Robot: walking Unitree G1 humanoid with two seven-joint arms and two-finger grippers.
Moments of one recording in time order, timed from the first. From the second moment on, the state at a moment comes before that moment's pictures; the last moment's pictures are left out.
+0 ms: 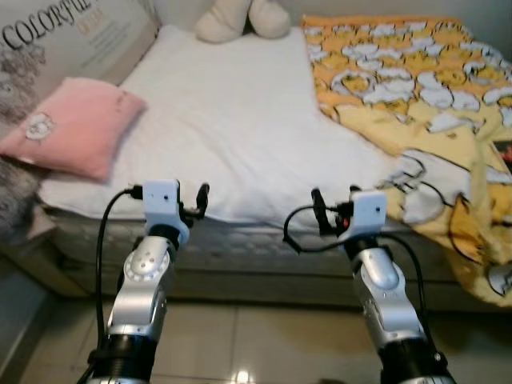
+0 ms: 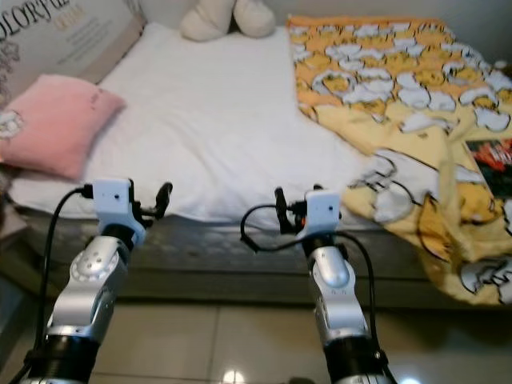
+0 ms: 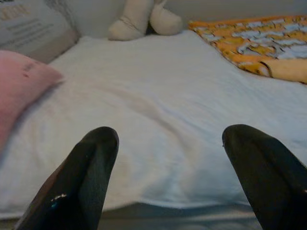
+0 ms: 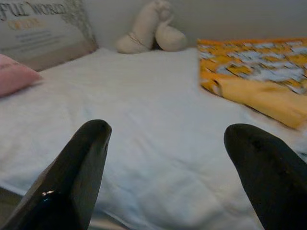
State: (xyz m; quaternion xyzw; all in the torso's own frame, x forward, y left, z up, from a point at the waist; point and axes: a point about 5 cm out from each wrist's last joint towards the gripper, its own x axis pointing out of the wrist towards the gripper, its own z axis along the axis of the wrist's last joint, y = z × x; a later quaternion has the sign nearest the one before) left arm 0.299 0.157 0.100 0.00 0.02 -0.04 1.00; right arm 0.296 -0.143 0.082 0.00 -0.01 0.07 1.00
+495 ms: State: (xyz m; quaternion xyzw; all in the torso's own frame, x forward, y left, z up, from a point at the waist) left arm 0.305 0.142 0.100 -0.01 0.02 -0.10 0.99; right arm 0.294 -0.148 0.076 -0.01 0.00 0.06 1.00
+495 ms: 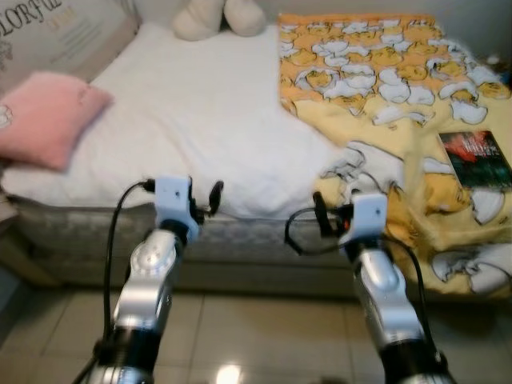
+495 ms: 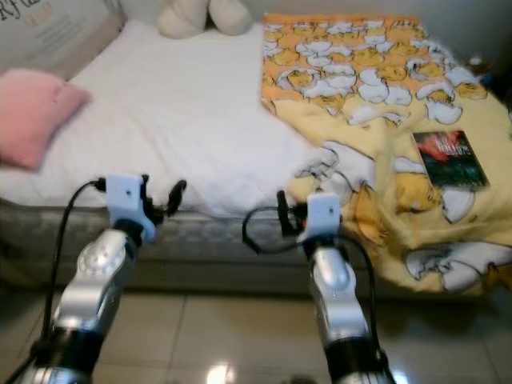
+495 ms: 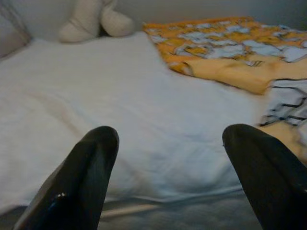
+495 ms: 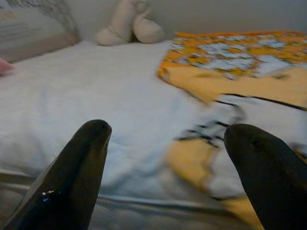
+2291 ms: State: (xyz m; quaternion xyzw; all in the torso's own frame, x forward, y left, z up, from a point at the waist) left arm 0.319 0.137 0.107 0.00 0.00 -0.13 0.99; right arm 0.296 -0.157 0.076 -0.02 -0.01 0.03 1.00
